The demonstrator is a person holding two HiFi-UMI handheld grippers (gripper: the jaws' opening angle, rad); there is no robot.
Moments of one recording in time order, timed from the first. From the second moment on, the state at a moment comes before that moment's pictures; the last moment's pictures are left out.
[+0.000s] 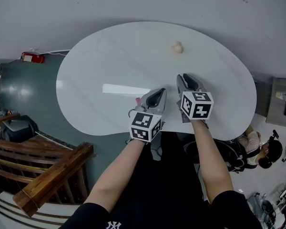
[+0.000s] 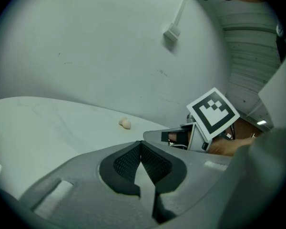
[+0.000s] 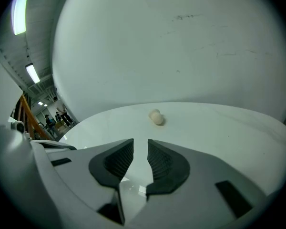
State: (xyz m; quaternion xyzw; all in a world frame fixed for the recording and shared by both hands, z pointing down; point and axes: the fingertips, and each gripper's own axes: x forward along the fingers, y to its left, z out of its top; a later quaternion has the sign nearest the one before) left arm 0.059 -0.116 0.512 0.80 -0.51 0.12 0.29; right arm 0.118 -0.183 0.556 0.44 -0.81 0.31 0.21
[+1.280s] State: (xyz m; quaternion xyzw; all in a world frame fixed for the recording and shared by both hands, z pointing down) left arm 0.033 -0.166 0.537 0.77 -0.55 0.13 0.31; right arm 0.097 -0.300 0.614 0.43 -0.82 0.22 0.31
